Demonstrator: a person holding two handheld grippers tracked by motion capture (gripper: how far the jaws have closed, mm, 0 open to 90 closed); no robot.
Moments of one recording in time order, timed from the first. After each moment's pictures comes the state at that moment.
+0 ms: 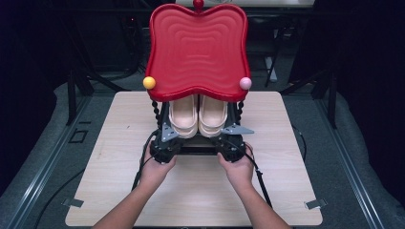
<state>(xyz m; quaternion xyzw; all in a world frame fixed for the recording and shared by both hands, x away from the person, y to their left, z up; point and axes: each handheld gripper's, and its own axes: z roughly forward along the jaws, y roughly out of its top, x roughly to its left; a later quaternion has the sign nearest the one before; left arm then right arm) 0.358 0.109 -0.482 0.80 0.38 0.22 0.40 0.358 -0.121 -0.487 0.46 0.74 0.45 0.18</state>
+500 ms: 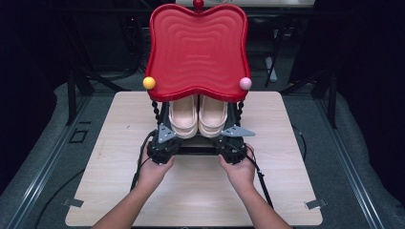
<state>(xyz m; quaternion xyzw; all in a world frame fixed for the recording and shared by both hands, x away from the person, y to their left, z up) 0.353 0.116 -0.479 0.80 0.38 0.23 0.41 0.350 -0.123 -0.484 0.45 0.75 0.45 0.20</state>
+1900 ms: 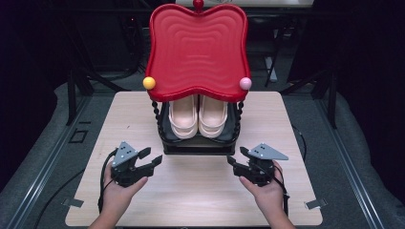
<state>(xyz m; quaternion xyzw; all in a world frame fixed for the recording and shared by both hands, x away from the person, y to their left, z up) 0.289 0.198 -0.475 0.75 0.40 0.21 0.48 0.286 -0.183 -0.479 0.43 0.73 0.48 0.23</state>
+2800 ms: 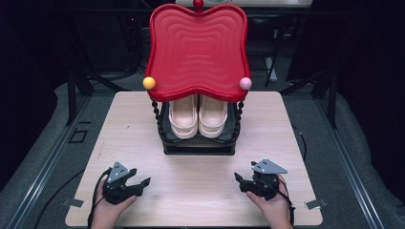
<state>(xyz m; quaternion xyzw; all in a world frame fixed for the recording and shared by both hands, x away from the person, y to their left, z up) 0.276 0.240 -0.552 0.78 0.44 0.19 0.40 0.276 -0.207 -0.539 0.44 0.76 0.41 0.24</state>
